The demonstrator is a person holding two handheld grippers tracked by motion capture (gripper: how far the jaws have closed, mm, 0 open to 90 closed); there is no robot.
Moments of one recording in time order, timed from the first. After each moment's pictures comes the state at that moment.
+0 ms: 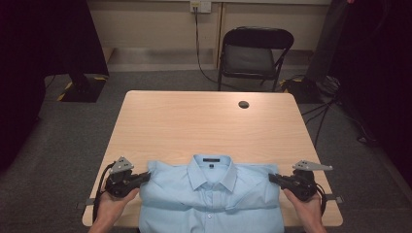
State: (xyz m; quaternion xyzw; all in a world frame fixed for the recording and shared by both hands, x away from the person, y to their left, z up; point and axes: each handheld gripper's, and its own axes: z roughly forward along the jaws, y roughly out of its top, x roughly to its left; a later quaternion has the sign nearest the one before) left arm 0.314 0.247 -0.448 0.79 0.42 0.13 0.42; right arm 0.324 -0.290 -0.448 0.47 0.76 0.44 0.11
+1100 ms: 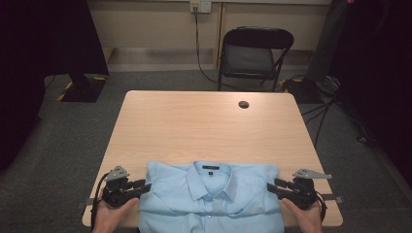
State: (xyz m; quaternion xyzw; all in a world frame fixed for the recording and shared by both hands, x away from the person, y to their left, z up) left arm 0.304 0.255 -0.464 0.77 0.45 0.09 0.44; right arm 0.312 -0.296 -0.466 0.49 0.75 0.44 0.11
